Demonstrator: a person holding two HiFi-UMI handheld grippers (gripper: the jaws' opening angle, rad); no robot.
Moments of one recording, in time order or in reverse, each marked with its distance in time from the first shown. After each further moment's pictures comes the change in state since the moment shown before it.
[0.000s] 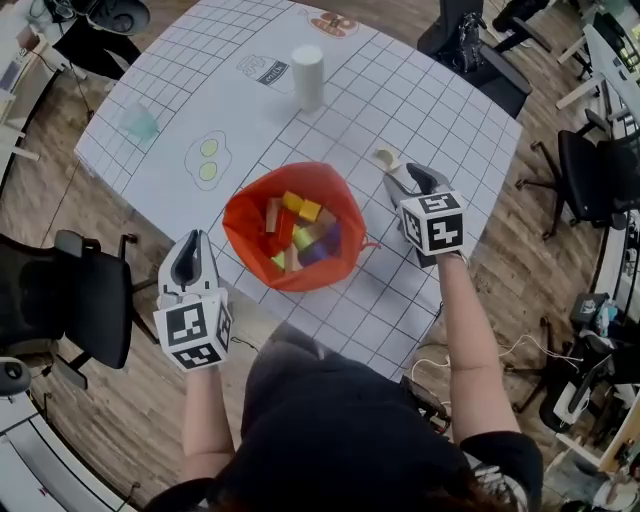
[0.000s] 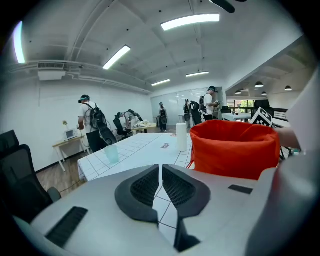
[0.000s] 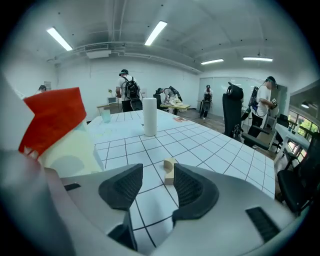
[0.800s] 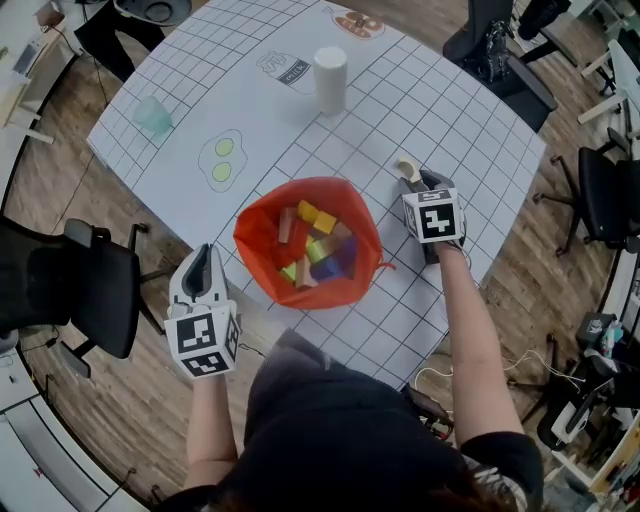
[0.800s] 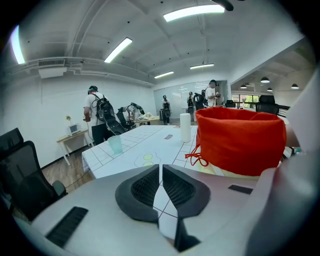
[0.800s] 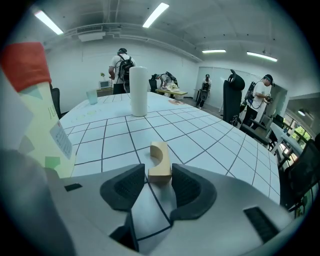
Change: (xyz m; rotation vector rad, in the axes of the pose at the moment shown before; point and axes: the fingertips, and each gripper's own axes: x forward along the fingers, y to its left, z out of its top) left arm 0.007 0.007 -0.030 -0.013 0.089 0.035; right arm 0.069 -0.027 -0.038 -0.024 0.166 -0.079
